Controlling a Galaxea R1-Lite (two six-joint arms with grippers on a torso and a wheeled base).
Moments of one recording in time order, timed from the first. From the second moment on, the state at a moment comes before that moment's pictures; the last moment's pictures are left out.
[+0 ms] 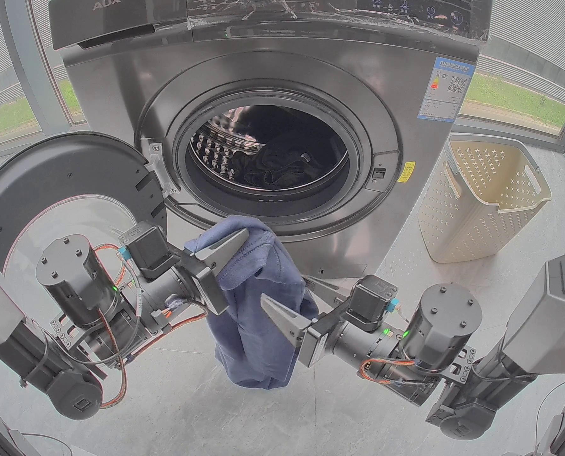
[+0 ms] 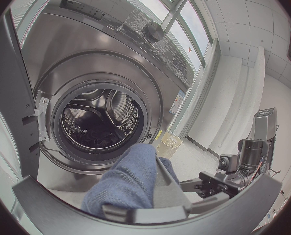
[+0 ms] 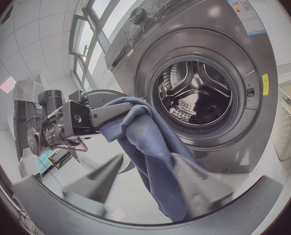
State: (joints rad) left arm -0.58 1.80 -0.44 -1.55 -0.16 -0.19; right arm 0.90 2.03 -0.57 -1.55 -0.10 0.18
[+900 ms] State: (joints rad) left arm -0.58 1.80 -0.44 -1.55 -0.16 -0.20; right arm 0.88 2.09 -0.67 -1.55 -0.10 0.16
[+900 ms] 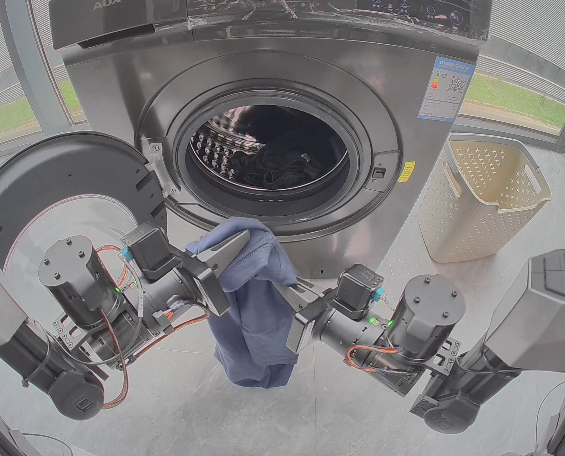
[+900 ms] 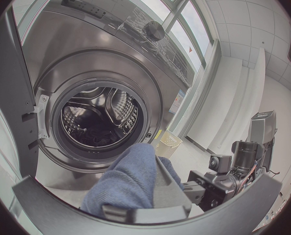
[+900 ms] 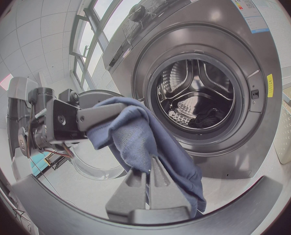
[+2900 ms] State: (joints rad) left arm -0.58 1.80 -0.44 -1.55 -0.16 -0.23; right arm 0.92 2.05 -0.65 -1.55 -0.11 0.16
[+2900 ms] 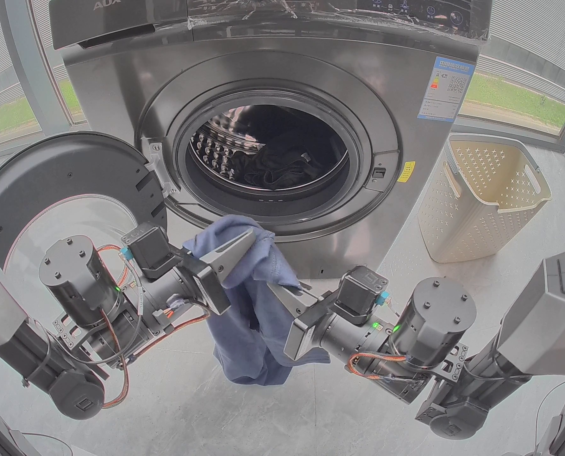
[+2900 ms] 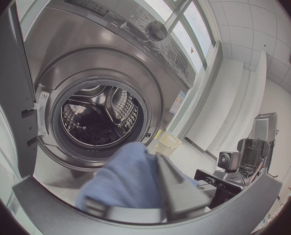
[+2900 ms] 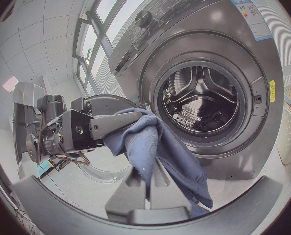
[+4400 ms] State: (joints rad) left arm -0.65 1.97 -0.36 -1.55 -0.18 -0.05; right arm 0.82 2.08 -0.87 -1.50 -0.20 0.22
